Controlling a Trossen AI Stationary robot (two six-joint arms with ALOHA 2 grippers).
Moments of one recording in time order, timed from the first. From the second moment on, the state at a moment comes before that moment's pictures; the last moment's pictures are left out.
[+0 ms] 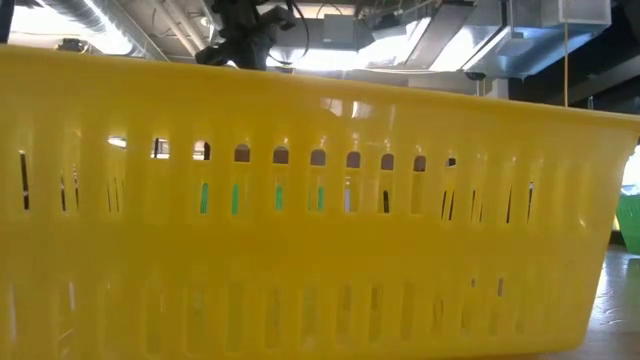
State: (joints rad) left arm 0.46 1.60 1.72 -1.17 -0.05 -0.67; right arm -0.37 1.79 2.36 -1.27 -0.35 -0.63
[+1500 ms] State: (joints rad) left arm 0.46 1.59 1.72 -1.13 0.04 -0.38; right arm -0.37 1.79 2.36 -1.27 -0.35 -0.63
